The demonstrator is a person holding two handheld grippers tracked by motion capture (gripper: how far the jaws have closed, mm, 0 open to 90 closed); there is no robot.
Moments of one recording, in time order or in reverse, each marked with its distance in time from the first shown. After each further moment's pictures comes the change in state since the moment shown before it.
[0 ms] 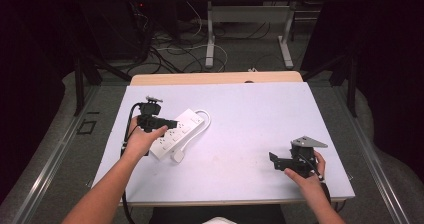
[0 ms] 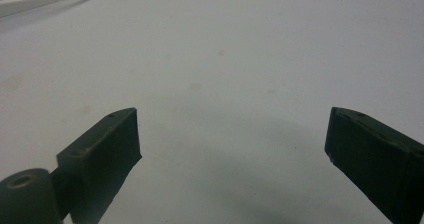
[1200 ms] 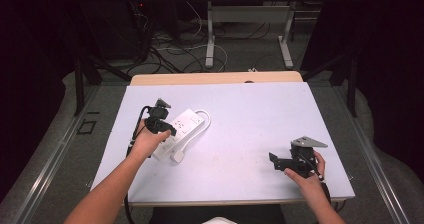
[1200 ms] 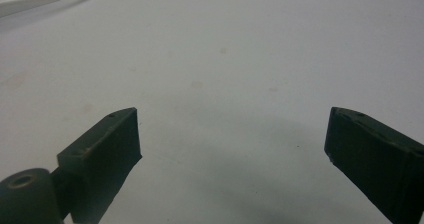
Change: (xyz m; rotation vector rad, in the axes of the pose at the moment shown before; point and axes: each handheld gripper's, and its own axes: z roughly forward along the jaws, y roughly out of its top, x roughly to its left) left arm -0.004 -0.001 0.032 0.206 0.049 -0.016; right arm 0.000 -0.001 0.001 0.008 0.008 0.012
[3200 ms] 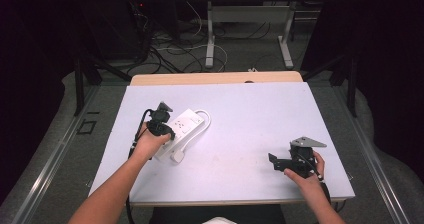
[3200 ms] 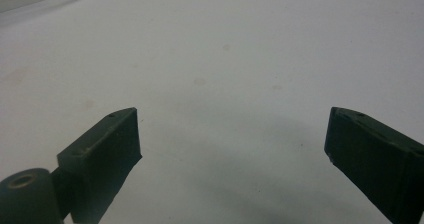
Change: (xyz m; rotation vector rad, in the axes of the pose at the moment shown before) left arm 0.003 -0.004 0.015 0.047 -0.006 0.001; right arm 0.000 -0.001 0.002 0.007 0.009 -0.017
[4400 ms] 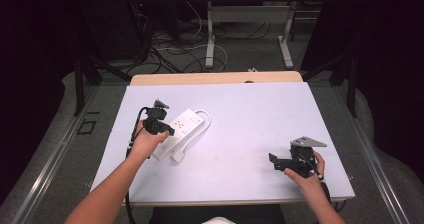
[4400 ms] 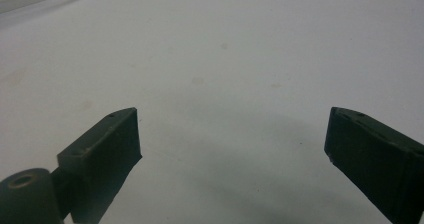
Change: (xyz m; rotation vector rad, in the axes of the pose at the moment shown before) left arm 0.001 -0.001 -0.017 -0.088 -0.012 0.004; right arm -0.001 0.000 0.001 0.002 -0.001 0.015
